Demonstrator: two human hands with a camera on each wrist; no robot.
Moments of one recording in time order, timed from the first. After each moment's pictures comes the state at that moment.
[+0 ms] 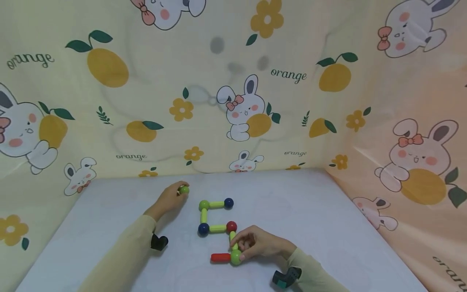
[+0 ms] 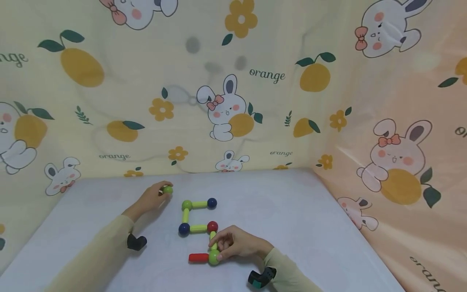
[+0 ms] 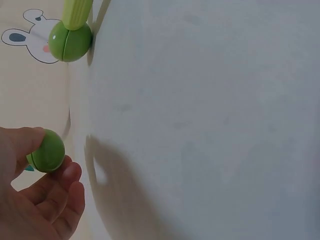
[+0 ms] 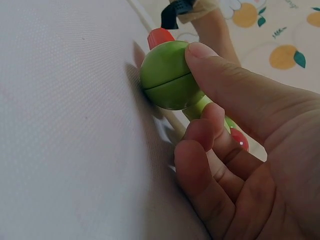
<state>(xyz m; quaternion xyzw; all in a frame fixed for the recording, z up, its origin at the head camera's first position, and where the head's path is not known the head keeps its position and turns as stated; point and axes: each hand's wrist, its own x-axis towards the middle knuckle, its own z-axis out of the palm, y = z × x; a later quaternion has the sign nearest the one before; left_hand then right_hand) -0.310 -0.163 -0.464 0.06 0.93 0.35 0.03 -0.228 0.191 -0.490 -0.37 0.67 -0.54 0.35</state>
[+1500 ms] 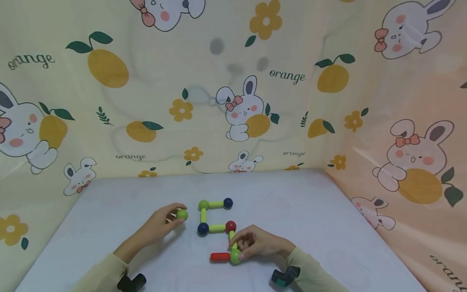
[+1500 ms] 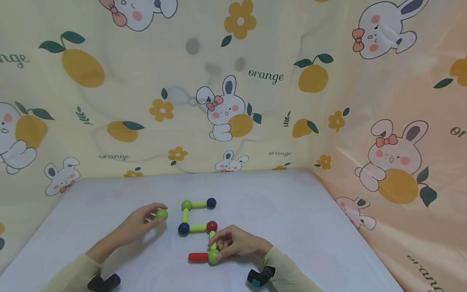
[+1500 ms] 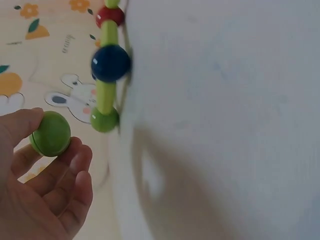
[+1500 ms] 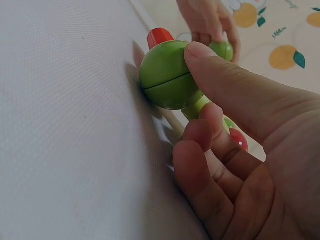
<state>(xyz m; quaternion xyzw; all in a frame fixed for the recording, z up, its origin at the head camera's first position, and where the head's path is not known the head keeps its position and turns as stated) -0.210 -0.172 -0.450 0.15 0.90 0.41 0.04 -0.228 0.191 -0.488 -0.36 0.66 -0.54 0.36</state>
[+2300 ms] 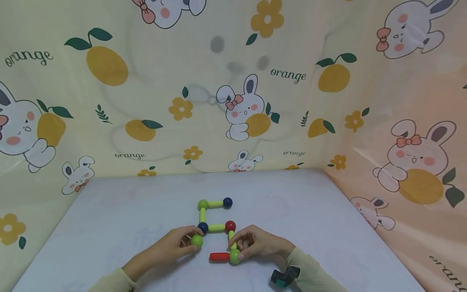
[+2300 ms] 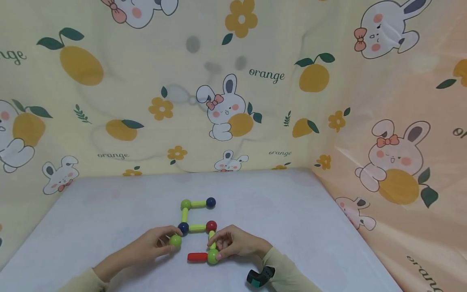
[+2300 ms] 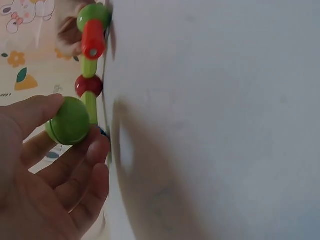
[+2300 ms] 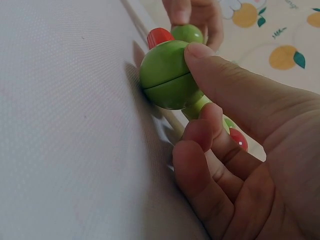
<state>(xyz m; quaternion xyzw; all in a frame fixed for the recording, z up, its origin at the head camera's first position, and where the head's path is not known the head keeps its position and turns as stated) -0.177 -0.135 -0.460 0.23 0.86 0.43 0.16 -0.228 0.190 -0.488 -0.36 0.67 -0.54 0.36</state>
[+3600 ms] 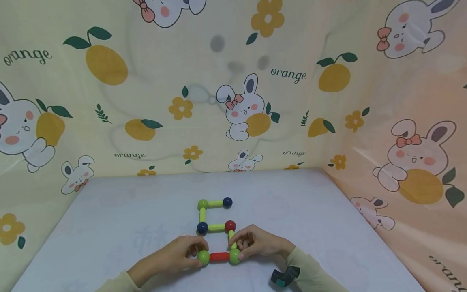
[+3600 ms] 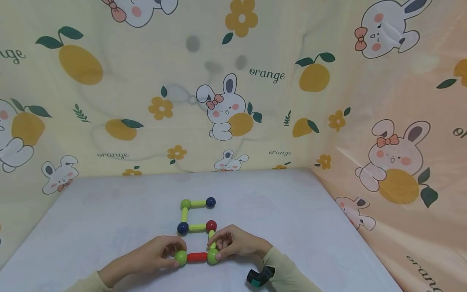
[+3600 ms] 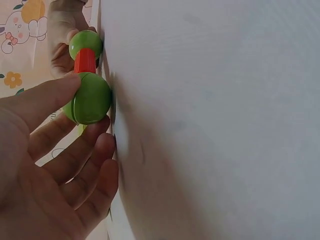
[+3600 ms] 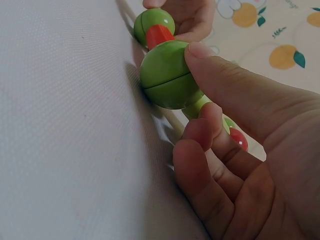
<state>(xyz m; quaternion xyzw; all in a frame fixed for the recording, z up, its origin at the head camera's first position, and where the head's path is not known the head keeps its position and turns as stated) -0.168 -0.116 -0.461 0.24 0.86 0.39 0.21 -0.227 0.190 -0.488 -0.37 0.65 -0.55 0.36</state>
